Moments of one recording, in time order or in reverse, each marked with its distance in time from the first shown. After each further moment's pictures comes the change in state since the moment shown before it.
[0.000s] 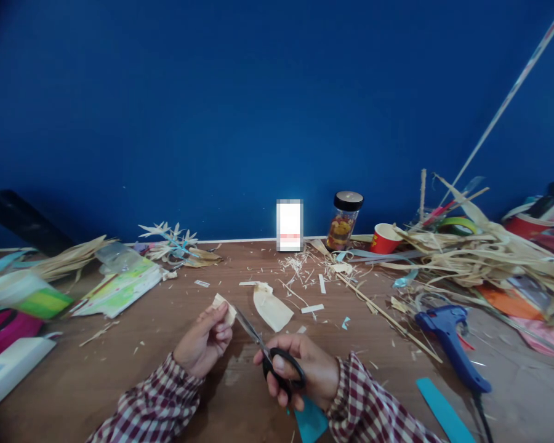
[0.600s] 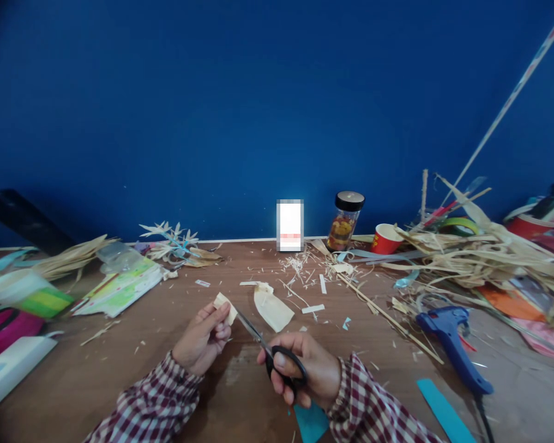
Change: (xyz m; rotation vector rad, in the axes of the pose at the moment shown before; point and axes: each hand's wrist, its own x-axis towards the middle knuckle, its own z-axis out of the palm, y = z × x) left_hand 0.001 0.003 0.002 0.153 0.018 0.057; right_hand -0.001 -0.004 0.001 -0.041 0.044 -0.003
